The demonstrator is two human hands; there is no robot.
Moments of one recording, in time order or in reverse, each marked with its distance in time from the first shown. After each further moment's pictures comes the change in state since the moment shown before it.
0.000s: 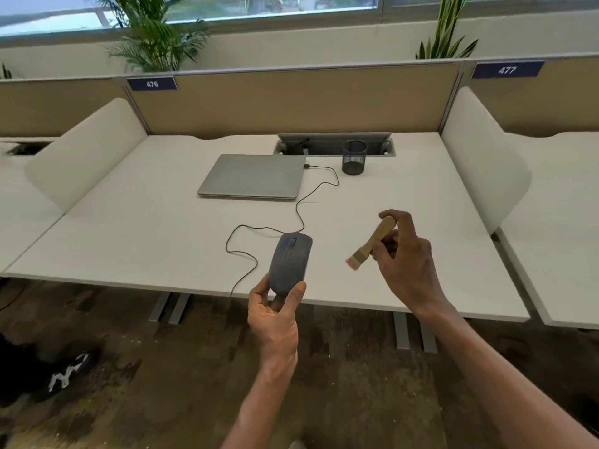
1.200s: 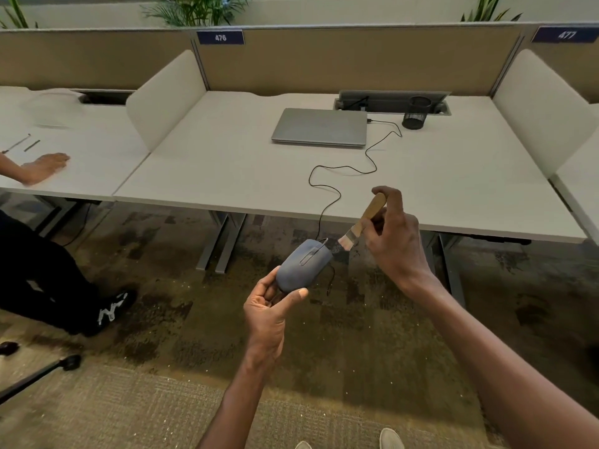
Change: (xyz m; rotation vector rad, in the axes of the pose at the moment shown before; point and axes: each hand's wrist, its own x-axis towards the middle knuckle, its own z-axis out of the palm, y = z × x) left_hand -0.040 0.071 -0.316 0.008 -0.181 -0.160; right_hand -0.172 -0.199 0.148 -0.012 -0.036 -0.073
